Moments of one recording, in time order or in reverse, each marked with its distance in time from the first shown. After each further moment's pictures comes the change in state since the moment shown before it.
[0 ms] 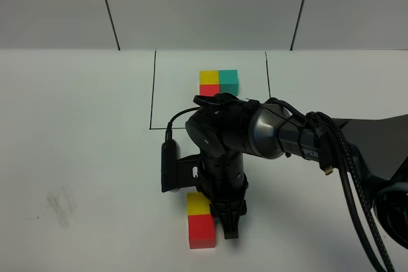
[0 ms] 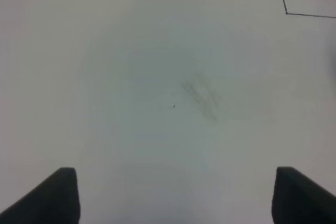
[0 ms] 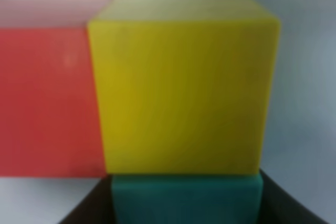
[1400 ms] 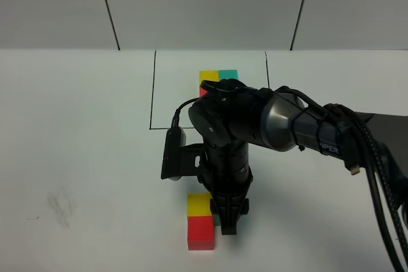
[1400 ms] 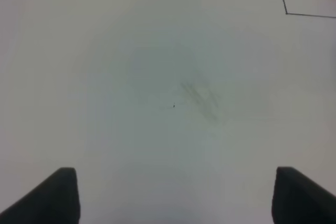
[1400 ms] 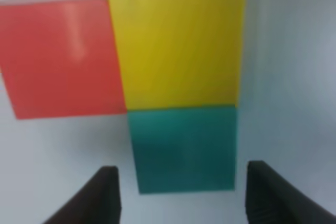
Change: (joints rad) left arm 0.000 0.000 0.000 0.000 0.000 -0.001; right arm 0.000 -0.086 0.000 0.013 0.075 0.103
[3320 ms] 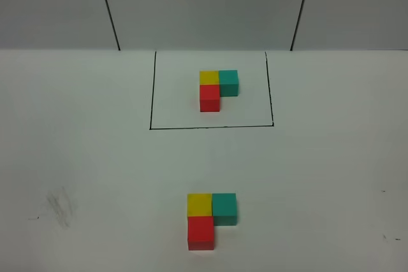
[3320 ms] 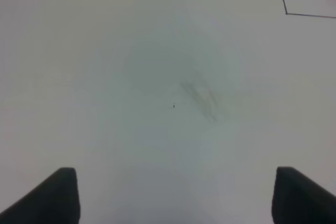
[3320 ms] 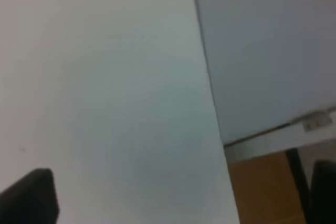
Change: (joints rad) left arm 0.000 0.000 0.000 0.000 0.000 0.000; right arm -1.019 -1.168 0.227 -0.158 0.135 0.575
